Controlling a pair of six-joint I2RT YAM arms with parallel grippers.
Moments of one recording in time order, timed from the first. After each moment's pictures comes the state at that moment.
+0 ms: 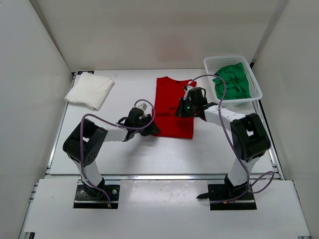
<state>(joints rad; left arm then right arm) -0.56 1.74 0.77 0.28 0.23 -0.79 0.39 1.75 1.09 -0.07 -0.29 0.41</state>
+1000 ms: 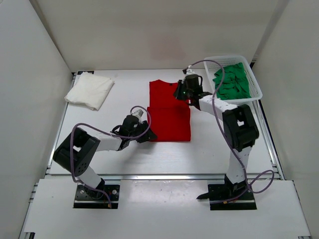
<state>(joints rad) -0.57 1.60 0.57 0.38 0.24 -0.79 0.41 1.99 1.39 0.07 -0.11 0.39</state>
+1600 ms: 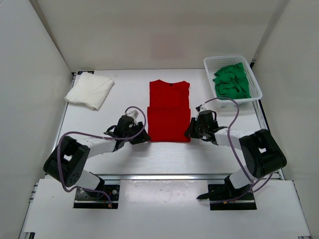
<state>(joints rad) -0.53 1.45 0.55 0.17 0.19 -0.69 0.40 1.53 0.60 0.15 -0.22 0.52</state>
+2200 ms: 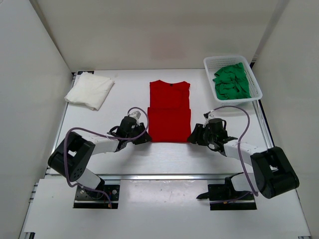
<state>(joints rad) -0.55 1.52 0.54 0.25 0.18 -0.70 0.33 1.29 0.39 0.16 -0.27 0.51</state>
